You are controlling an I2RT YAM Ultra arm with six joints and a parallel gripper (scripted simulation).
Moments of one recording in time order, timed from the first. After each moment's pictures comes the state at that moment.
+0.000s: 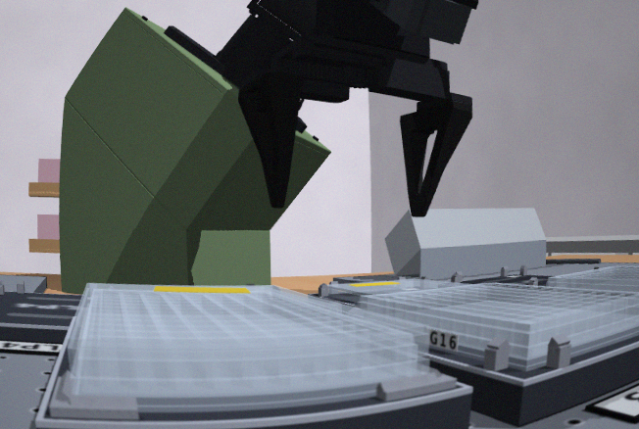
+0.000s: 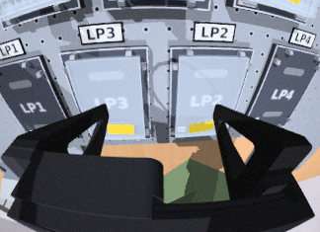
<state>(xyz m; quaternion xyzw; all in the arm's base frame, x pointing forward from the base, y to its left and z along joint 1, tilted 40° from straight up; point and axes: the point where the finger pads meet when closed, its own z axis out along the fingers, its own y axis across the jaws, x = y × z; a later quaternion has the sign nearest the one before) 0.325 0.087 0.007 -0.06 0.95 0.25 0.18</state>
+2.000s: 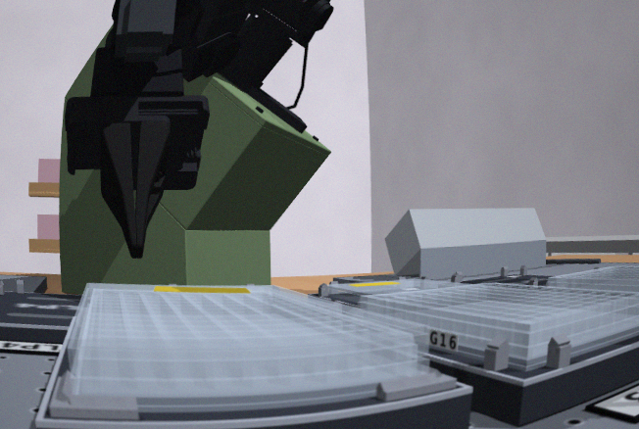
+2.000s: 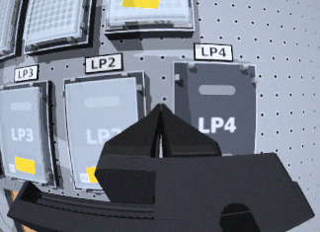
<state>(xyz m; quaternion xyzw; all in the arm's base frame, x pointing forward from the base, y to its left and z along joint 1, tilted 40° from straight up) 0.353 -0.011 -0.086 0.05 0.83 0.29 0.46</state>
